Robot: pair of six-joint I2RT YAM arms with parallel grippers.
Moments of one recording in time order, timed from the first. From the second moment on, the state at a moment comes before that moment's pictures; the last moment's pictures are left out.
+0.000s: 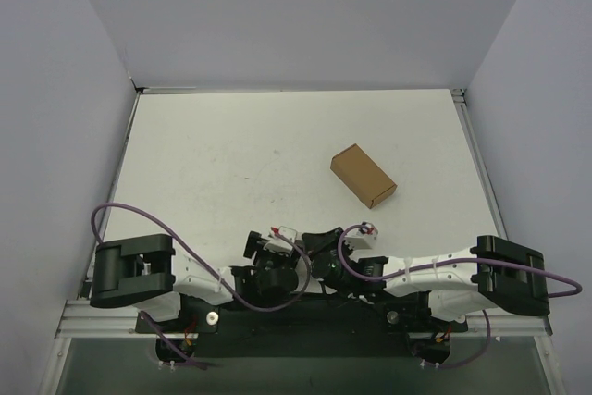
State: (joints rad) left arm -1.43 1.50 0.41 0.34 -1.13 -0.53; right arm 1.36 1.29 0.43 0.12 0.91 1.73
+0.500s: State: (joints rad) left arm -1.43 1.25 0.14 0.83 -0.84 -0.15; right arm 1.34 1.25 0.40 0.10 0.93 1.73
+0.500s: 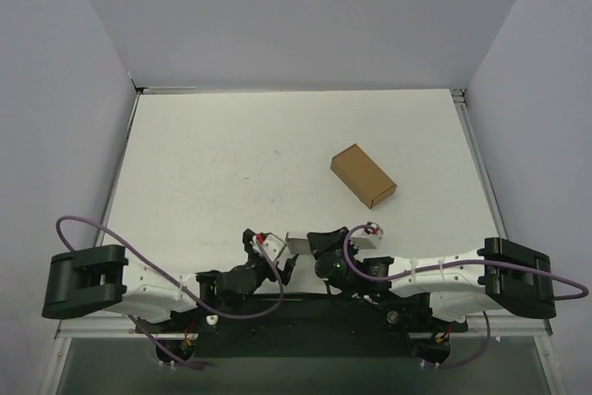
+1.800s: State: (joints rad) left arm -0.92 1.07 0.25 0.47 -0.19 -0.75; right arm 1.34 1.26 0.40 0.12 0.93 1.72
